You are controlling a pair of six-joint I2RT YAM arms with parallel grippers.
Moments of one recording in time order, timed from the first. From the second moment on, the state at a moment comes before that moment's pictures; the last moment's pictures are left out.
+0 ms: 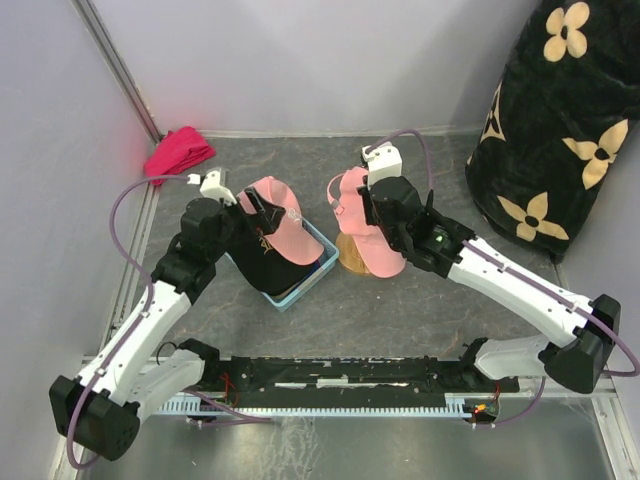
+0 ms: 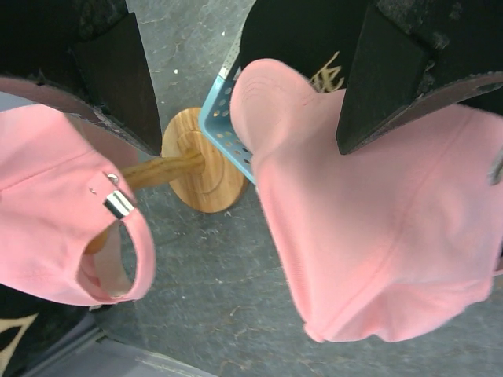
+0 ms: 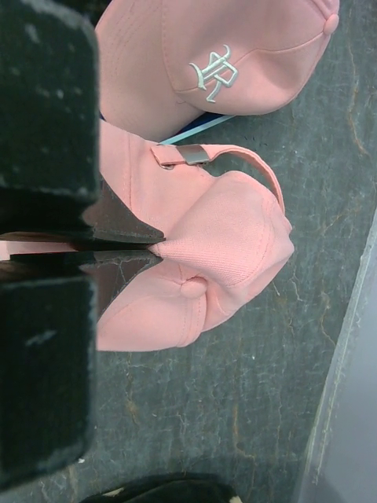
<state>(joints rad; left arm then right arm) -0.36 0.89 0.79 -0.21 0.03 -0.58 0.87 1.28 1.24 -0.36 0.60 0.15</state>
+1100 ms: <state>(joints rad) -0.60 1.02 0.91 -0.17 -0.25 -0.58 0.94 1.34 1.23 -0.33 0.61 0.16</state>
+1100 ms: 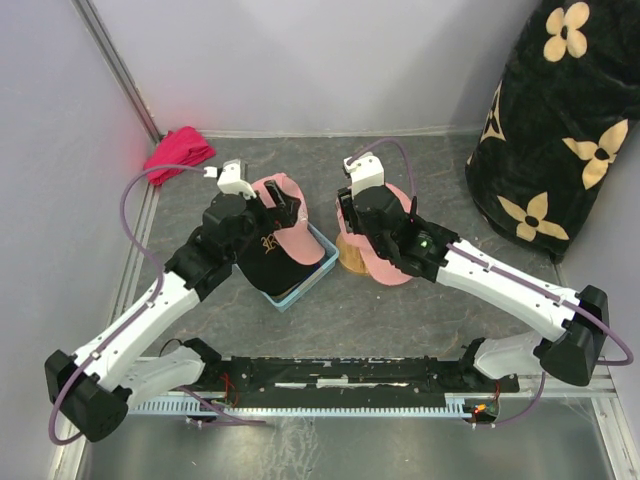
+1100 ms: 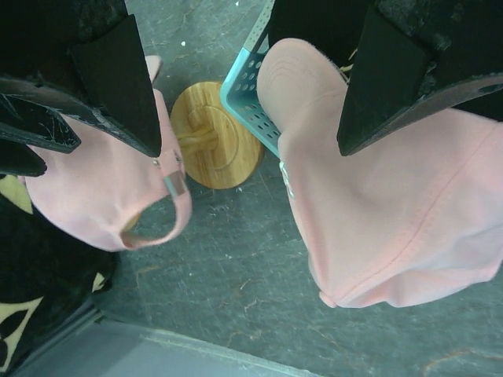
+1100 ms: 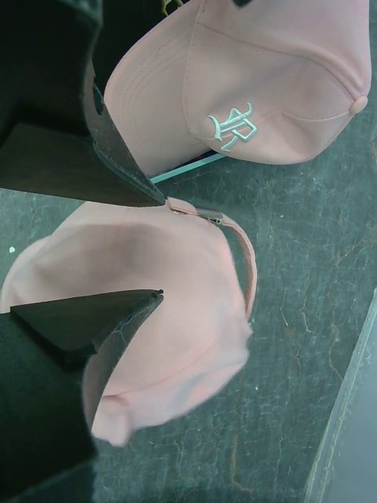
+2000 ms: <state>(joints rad) -0.67 0.96 1.00 -0.25 -0.21 -0.55 0.76 1.07 1.18 -0.31 0.68 0.15</state>
